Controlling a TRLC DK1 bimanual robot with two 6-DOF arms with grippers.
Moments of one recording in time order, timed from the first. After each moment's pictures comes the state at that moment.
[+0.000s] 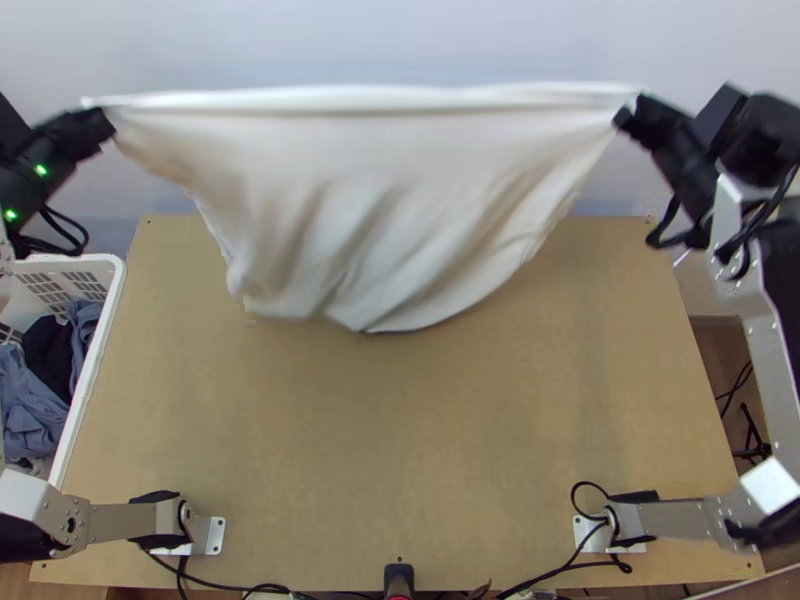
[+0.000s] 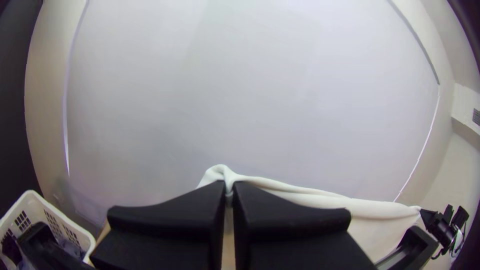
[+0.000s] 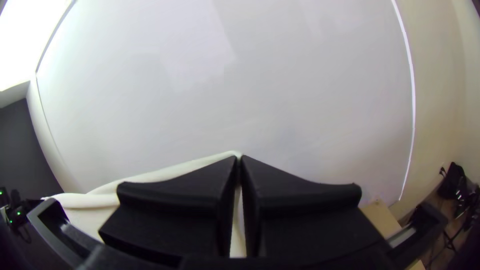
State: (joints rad) left arm 0.22 1.42 1.95 -0.59 0.17 -0.31; right arm 0.12 1.47 1.86 -0.41 0.10 0.39
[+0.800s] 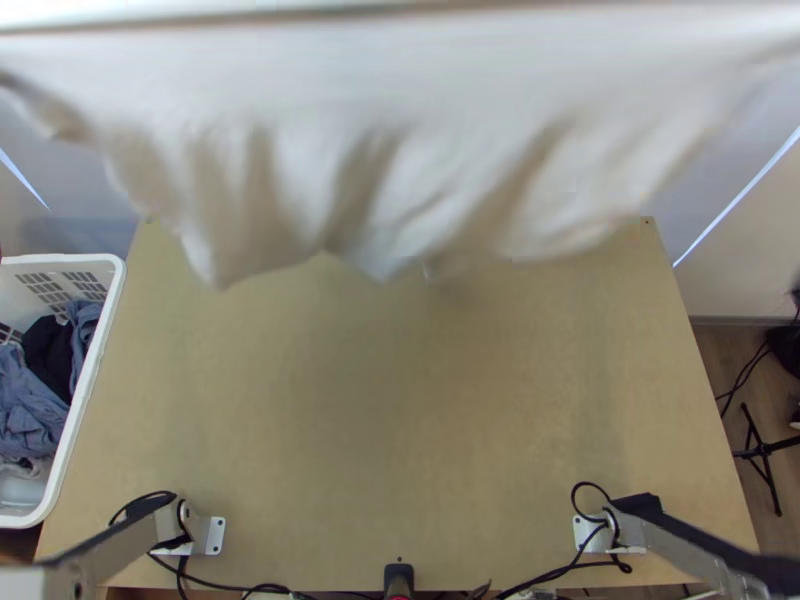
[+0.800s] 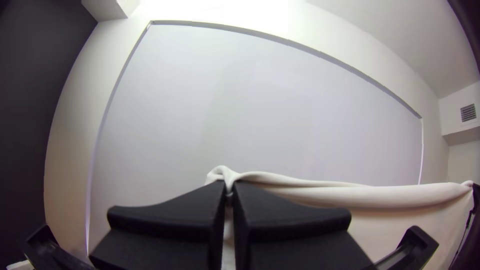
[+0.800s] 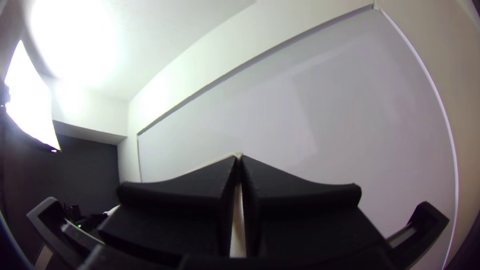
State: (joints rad) left arm 0.28 1.20 1.99 -0.41 0.04 -0.30; right arm 0.20 1.17 2.07 -0.27 -0.09 0.39
